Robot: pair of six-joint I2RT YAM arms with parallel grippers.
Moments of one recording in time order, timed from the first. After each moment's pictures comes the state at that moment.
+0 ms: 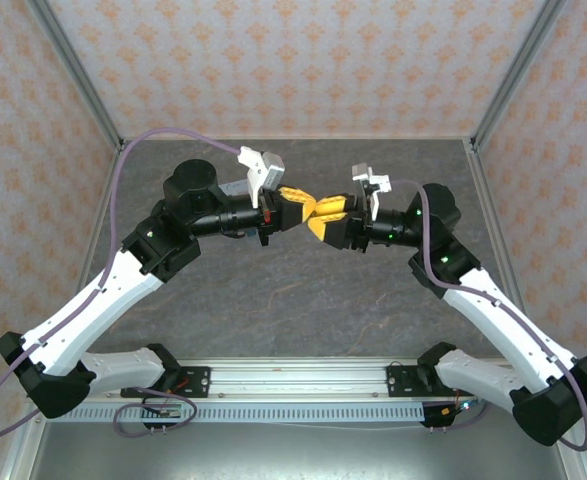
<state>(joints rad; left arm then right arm) -0.69 1.17 1.33 -0.26 0.56 -0.25 0.55 1.01 0.97 0.15 -0.90 0.44</state>
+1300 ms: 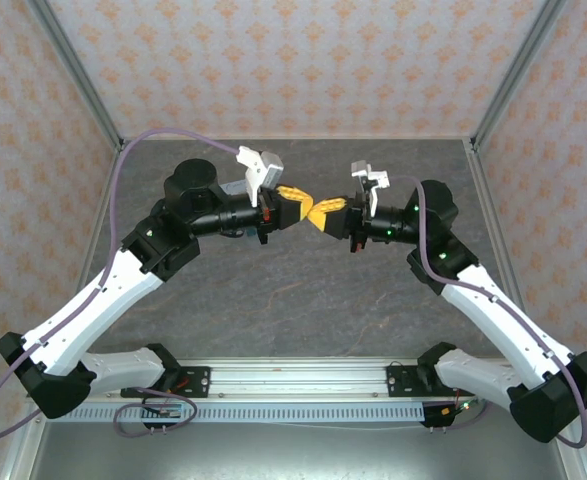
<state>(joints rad) -0.67 1.17 1.33 -0.28 0.54 -0.24 0.54 1.03 0.97 0.14 -0.90 0.45</state>
